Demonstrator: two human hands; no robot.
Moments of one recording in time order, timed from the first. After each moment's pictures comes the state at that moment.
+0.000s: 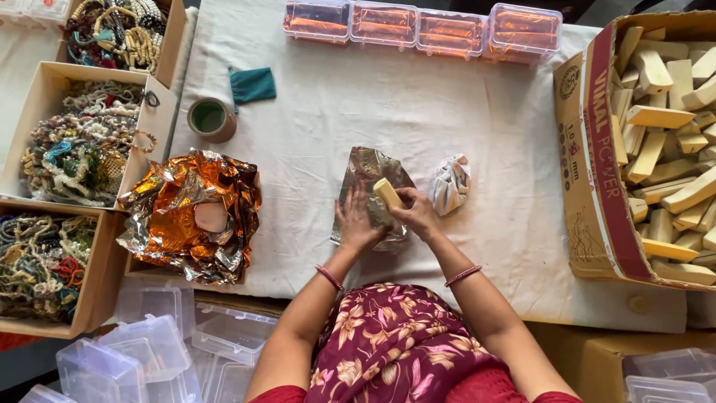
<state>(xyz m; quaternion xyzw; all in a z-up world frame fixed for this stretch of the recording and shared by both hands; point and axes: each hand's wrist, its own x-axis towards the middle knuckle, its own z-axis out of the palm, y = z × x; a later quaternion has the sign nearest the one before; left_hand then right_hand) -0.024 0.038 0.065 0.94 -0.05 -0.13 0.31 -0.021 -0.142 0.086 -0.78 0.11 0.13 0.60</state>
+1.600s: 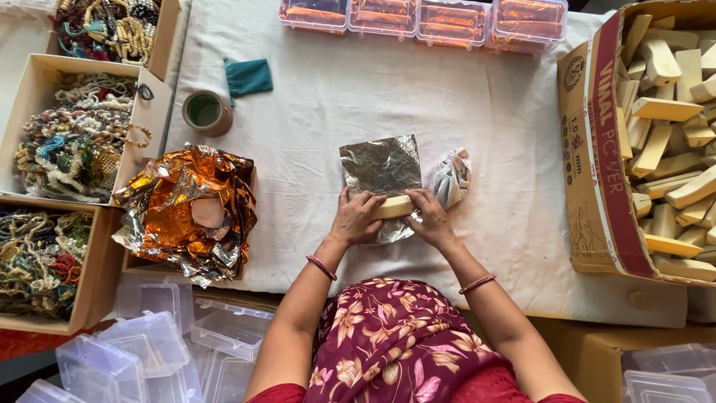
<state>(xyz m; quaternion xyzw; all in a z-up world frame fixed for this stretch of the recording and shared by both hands) -0.013 0.060 0.066 0.93 -0.29 -0.06 0.22 -0.051 -0.174 0.076 -0.94 -0.11 -0.01 0.32</state>
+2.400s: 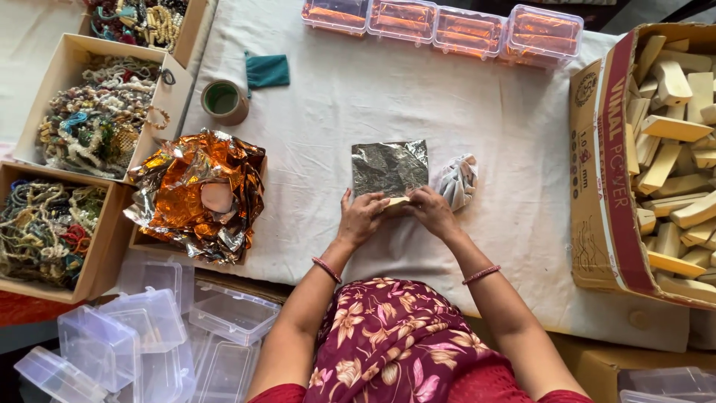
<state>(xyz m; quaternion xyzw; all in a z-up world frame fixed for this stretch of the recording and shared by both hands) -0.032 0.052 0.045 0.93 -0.24 0.03 0.28 -0.025 -0.181 0.076 -0.93 -0.11 0.07 0.36</state>
